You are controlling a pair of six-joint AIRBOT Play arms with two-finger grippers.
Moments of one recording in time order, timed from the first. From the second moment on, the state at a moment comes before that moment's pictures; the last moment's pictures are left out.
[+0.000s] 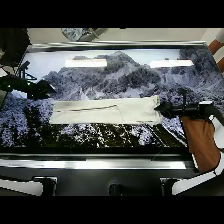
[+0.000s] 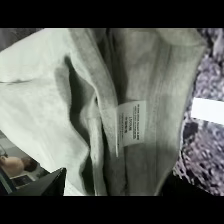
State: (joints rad) left arm 0.22 -1.63 1.66 1.04 -1.45 -1.47; right arm -0.42 -1.83 1.22 -0.56 1.29 0.81
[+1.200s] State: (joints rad) left arm -0.46 -1.85 1.53 0.62 -1.05 -1.33; right arm -0.28 -1.18 1.22 -0.87 1.37 1.05
